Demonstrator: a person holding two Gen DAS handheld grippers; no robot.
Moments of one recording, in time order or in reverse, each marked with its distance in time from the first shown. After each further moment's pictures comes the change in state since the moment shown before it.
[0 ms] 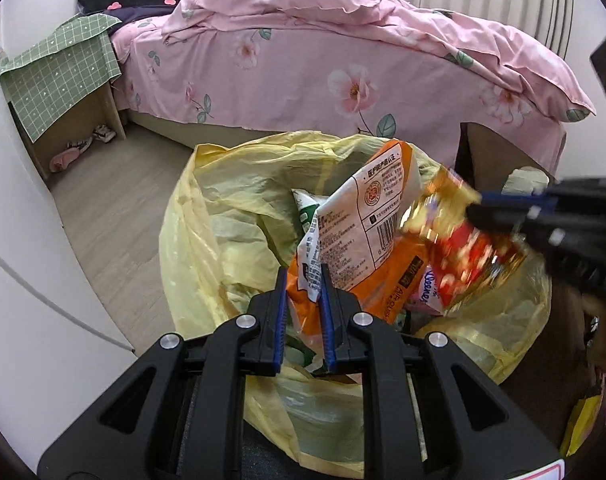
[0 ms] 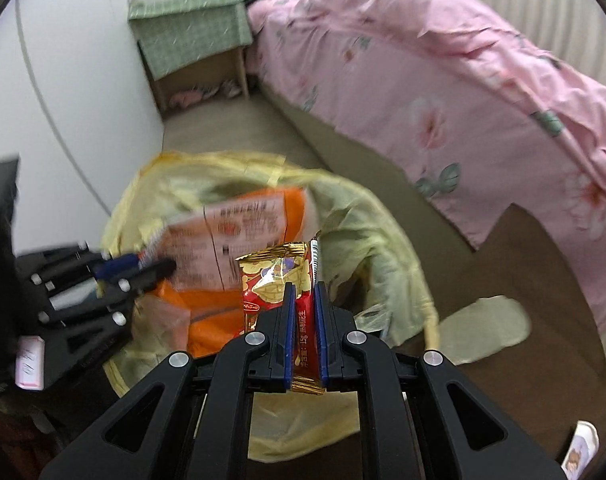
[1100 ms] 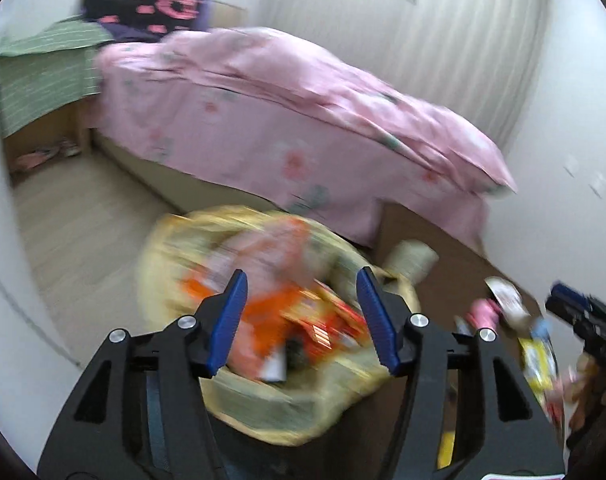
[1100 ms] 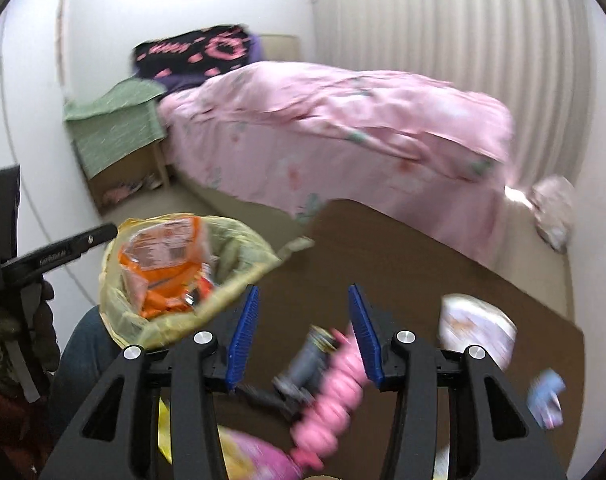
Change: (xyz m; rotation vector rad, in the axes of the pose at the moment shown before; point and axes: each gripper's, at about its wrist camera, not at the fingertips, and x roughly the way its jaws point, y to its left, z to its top) left arm -0.092 -0.025 0.010 -0.054 -0.178 -0.276; right arm -0.204 -0.050 -0.150 0.343 -0.338 -0.294
